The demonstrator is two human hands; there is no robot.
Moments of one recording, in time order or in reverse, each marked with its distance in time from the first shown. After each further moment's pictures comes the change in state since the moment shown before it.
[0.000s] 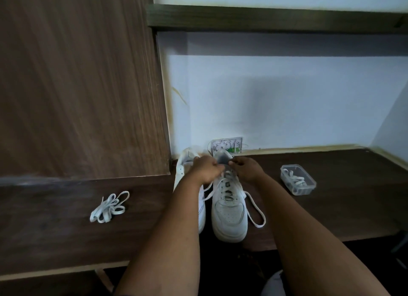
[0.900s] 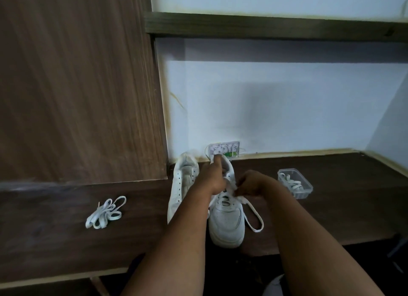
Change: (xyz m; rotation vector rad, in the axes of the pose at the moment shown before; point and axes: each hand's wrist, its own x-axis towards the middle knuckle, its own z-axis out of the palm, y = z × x) left_hand 0.019 -0.004 0.034 0.064 0.062 0.171; right_hand -0.012 0.002 -0.023 -0.305 -0.344 0.198
